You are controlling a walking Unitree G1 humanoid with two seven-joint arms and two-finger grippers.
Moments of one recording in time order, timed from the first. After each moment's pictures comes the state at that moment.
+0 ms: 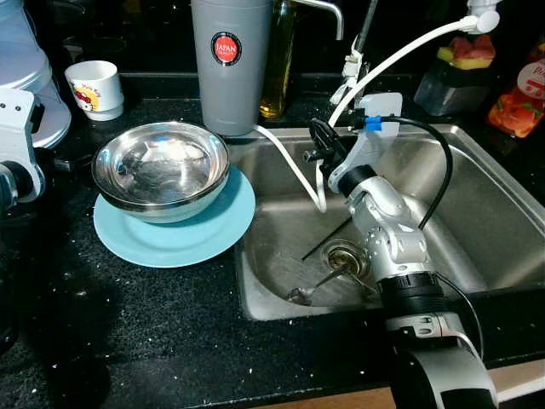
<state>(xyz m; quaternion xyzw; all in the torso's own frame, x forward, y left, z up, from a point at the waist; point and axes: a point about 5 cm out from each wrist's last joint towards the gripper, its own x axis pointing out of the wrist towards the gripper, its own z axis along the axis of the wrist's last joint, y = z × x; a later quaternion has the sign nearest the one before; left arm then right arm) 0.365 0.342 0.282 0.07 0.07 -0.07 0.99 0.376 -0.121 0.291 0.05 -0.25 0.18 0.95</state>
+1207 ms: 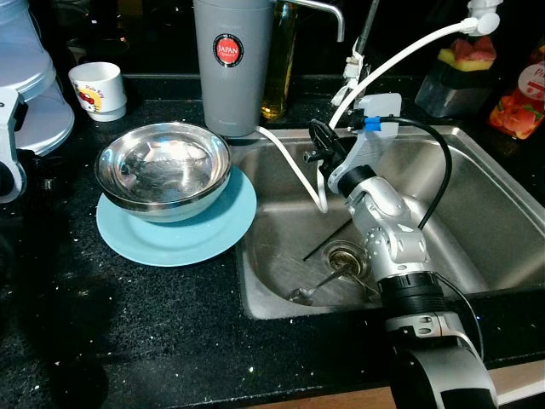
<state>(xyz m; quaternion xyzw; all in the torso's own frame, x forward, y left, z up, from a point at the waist) 0.354 0.357 0.288 0.09 0.16 -0.04 0.98 0.377 -0.121 0.290 0.05 -0.25 0.18 0.95</state>
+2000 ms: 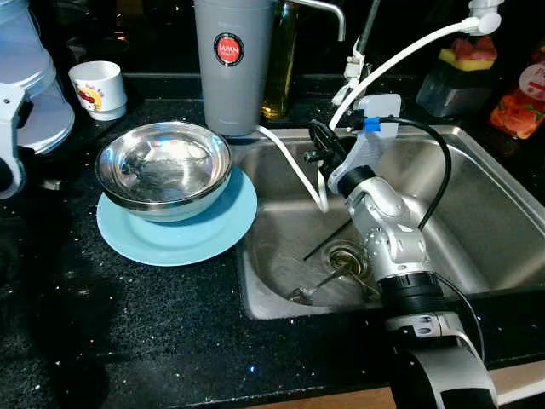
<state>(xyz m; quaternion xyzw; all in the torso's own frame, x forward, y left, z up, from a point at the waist) 0.364 0.338 0.300 0.07 0.13 -0.08 0.99 0.378 -0.120 0.289 0.05 -0.24 0.18 0.95</state>
